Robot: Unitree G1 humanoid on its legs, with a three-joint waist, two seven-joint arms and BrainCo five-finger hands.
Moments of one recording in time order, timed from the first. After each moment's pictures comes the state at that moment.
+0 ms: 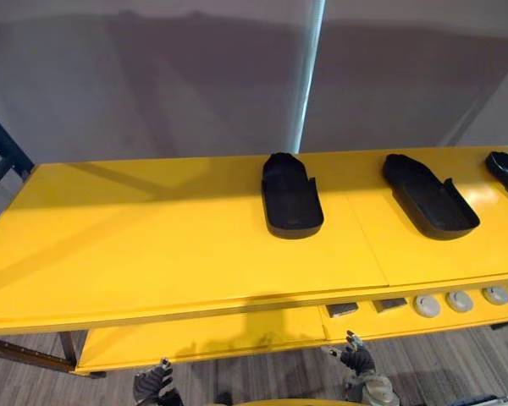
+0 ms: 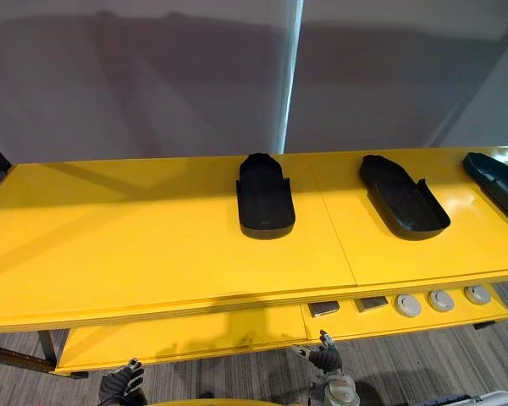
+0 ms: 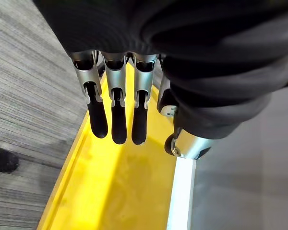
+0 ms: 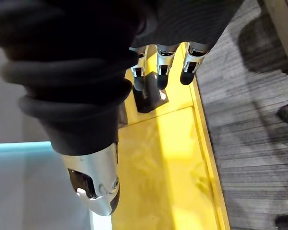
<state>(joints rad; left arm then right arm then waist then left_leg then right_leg) 0.28 -0.03 0.31 0.64 -0.04 -0.06 0.20 0.17 -0.01 -0.12 0.73 0.00 -0.07 -0.07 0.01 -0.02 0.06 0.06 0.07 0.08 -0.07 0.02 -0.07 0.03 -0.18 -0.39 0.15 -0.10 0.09</state>
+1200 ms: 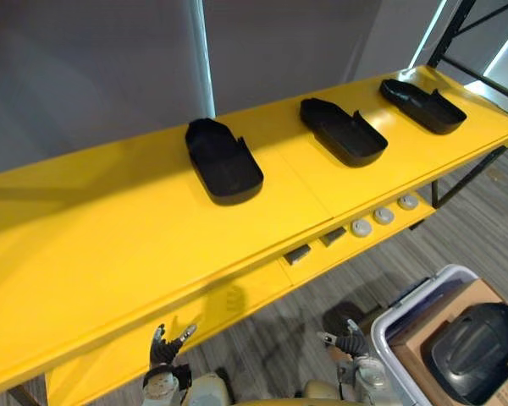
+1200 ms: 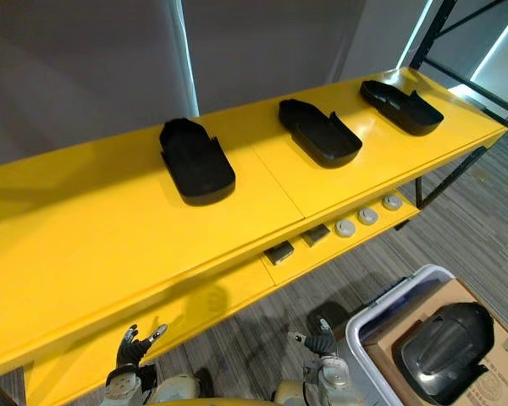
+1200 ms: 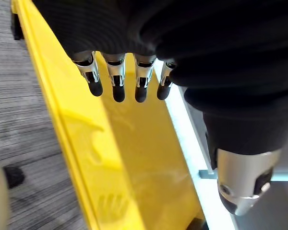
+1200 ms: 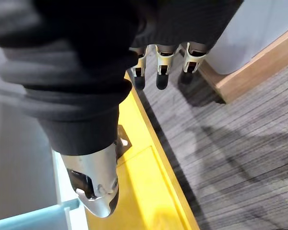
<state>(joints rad) 0.16 0.02 0.17 0.68 0.05 -0.07 0.25 0.04 -0.02 -0.10 0.76 -0.05 -0.06 -0.11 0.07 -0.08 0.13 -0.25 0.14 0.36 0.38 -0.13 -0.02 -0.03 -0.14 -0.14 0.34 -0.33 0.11</state>
